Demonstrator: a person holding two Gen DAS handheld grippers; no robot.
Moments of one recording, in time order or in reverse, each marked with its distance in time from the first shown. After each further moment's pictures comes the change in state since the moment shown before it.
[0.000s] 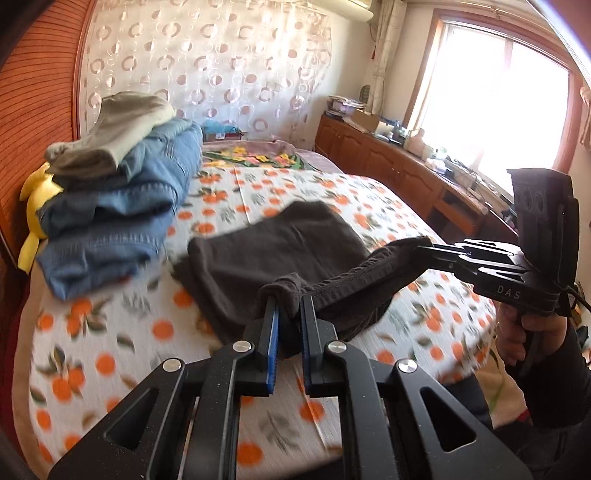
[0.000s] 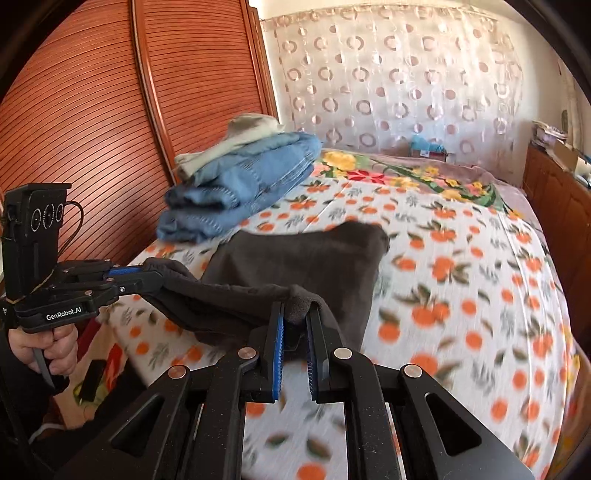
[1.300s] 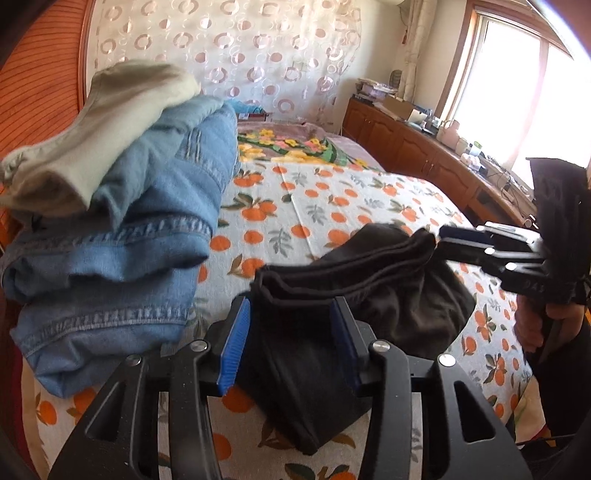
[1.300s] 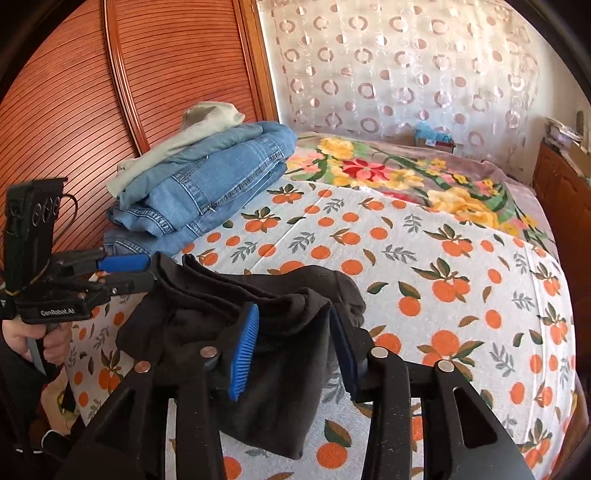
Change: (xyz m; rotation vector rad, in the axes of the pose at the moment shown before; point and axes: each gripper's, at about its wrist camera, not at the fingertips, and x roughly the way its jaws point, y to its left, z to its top) left arm 0.084 0.059 0.049 -0.040 0.094 0.074; right arm 0.111 -0.053 0.065 -0.021 0.075 0.010
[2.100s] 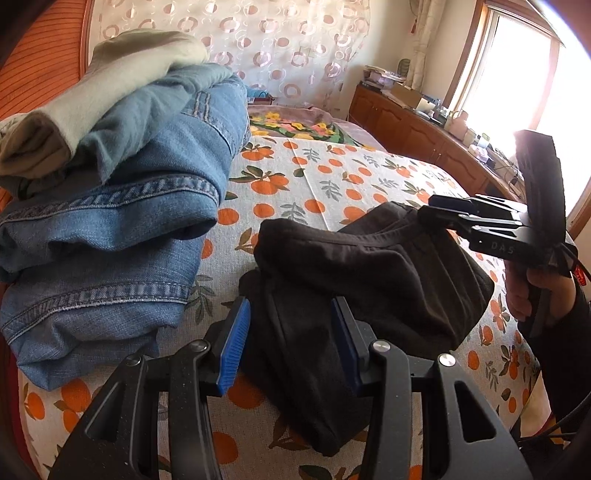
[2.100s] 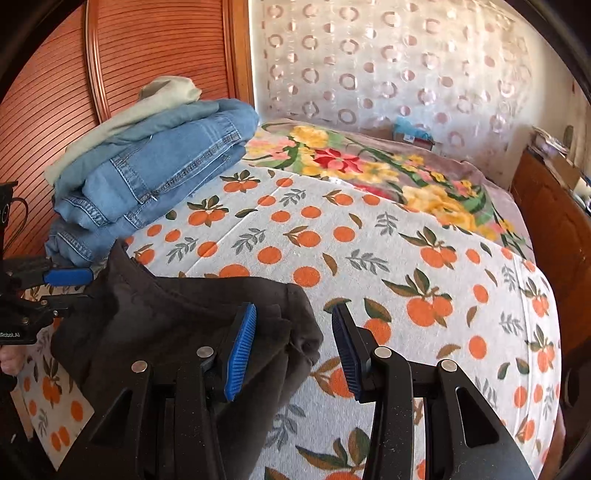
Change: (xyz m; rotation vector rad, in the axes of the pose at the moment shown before) left arm 0.017 0.009 -0.008 -0.017 0.050 0.009; right arm 0.052 -0.014 0.016 -0.037 0.055 -0.135
